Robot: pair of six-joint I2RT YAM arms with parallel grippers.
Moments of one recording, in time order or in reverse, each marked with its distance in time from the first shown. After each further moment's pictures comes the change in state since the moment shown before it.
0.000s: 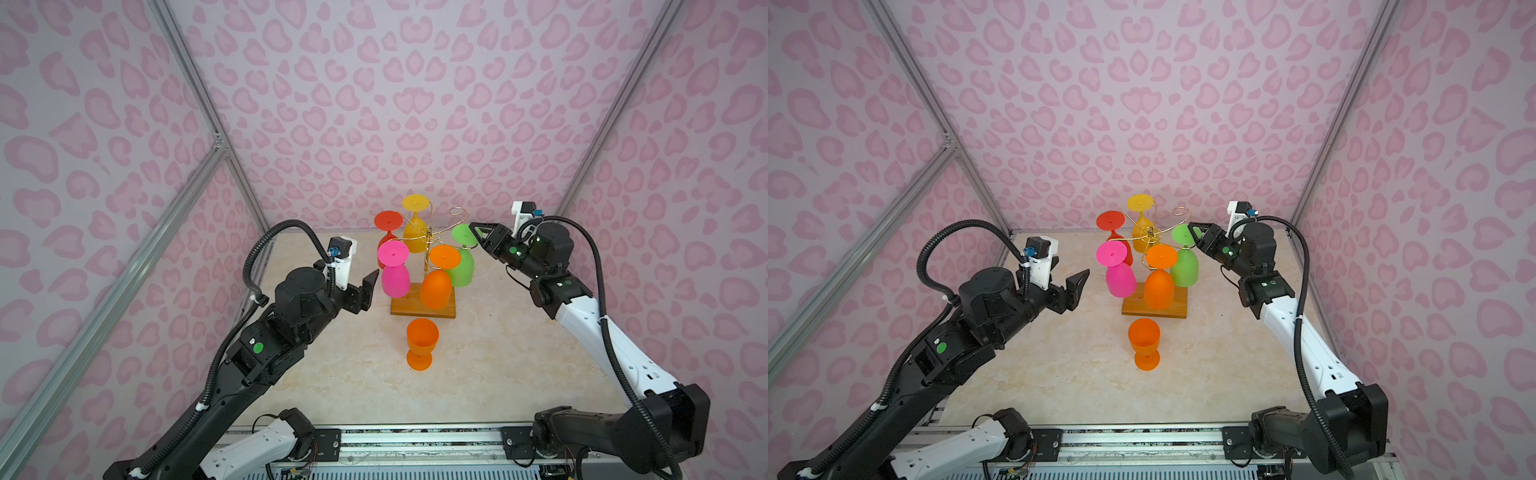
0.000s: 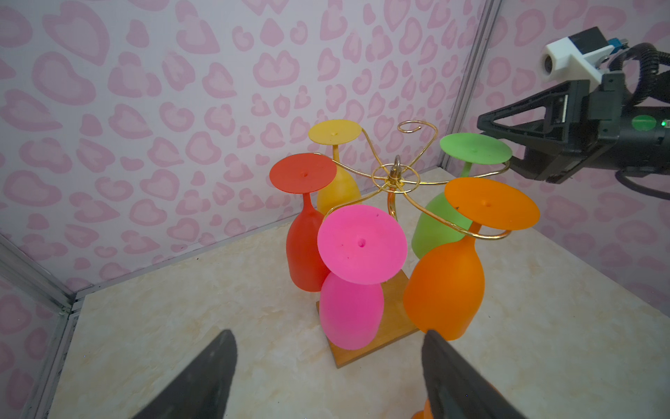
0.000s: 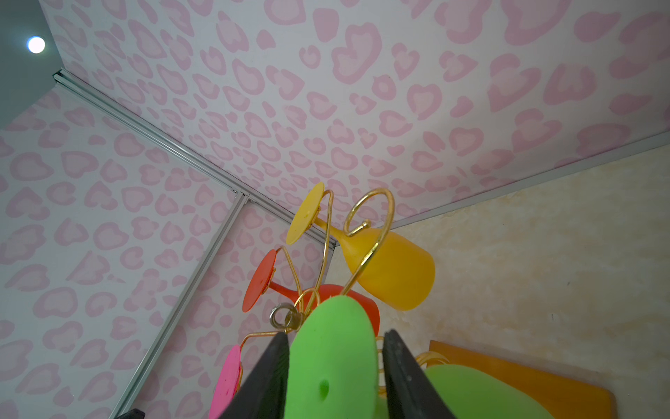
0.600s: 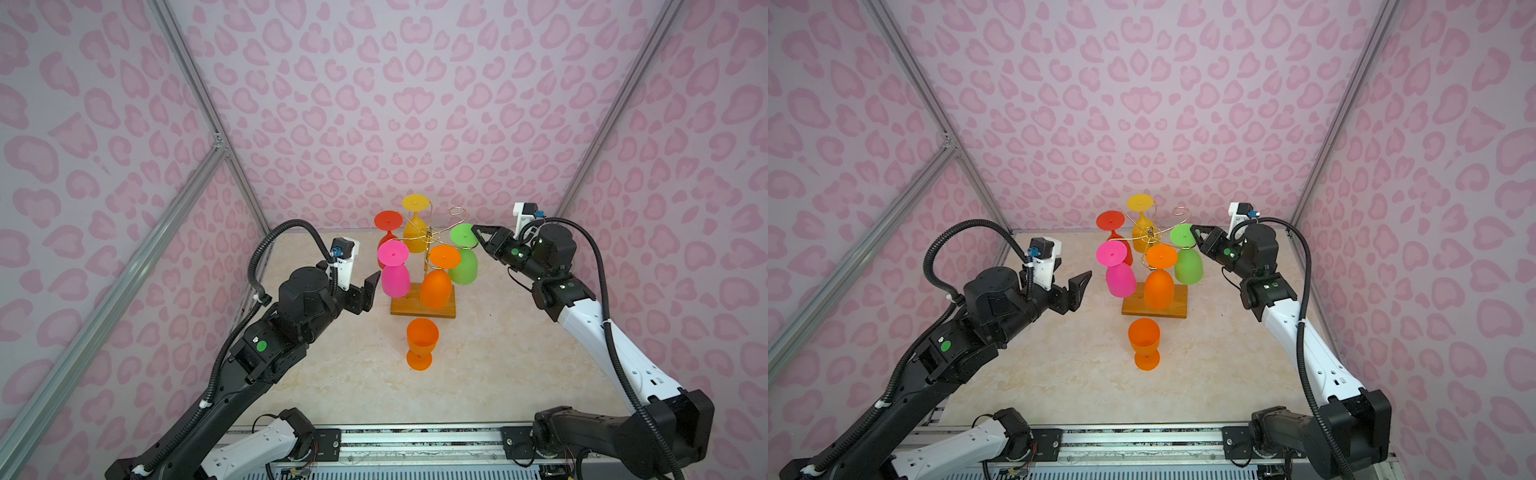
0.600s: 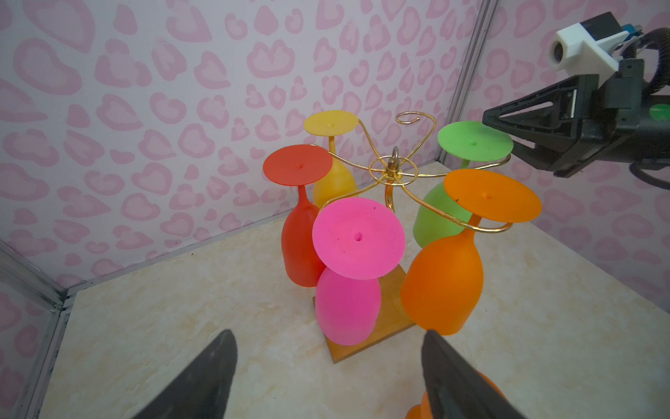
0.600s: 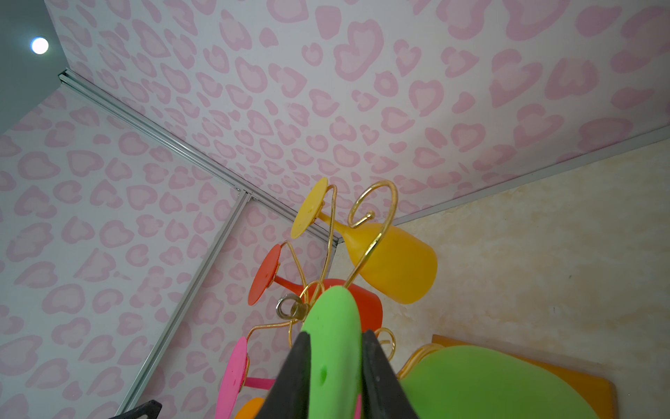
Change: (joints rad) left arm 0.005 0.006 -0.011 0.001 0.014 -0.007; right arm 0.000 -0.017 -0.007 -0.014 -0.007 0.006
